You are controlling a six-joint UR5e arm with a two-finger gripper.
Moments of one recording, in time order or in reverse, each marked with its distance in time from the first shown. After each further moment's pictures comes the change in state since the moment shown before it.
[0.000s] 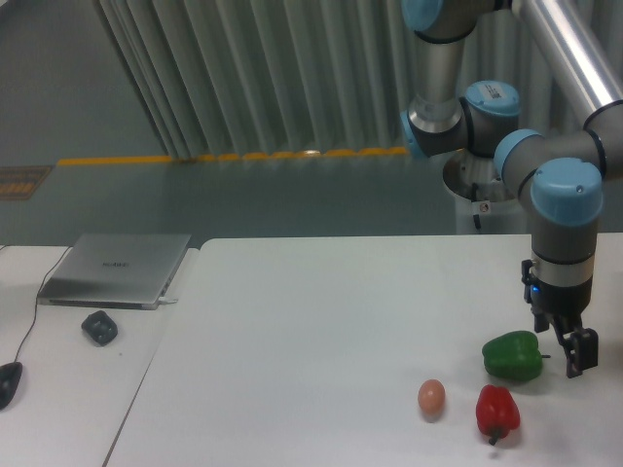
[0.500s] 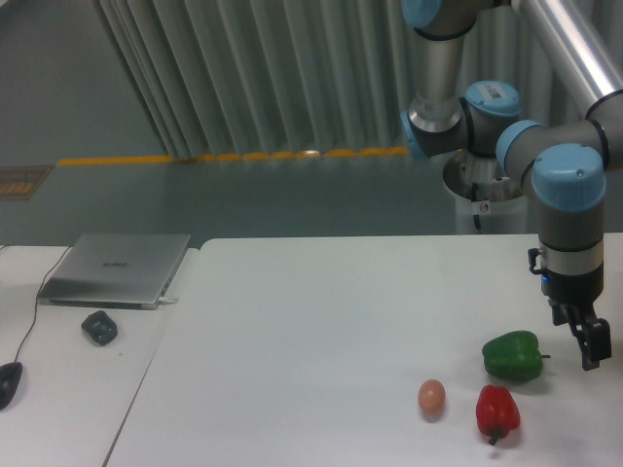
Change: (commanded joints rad) arm 0.011 0.014 0.000 0.000 -0.008 0.011
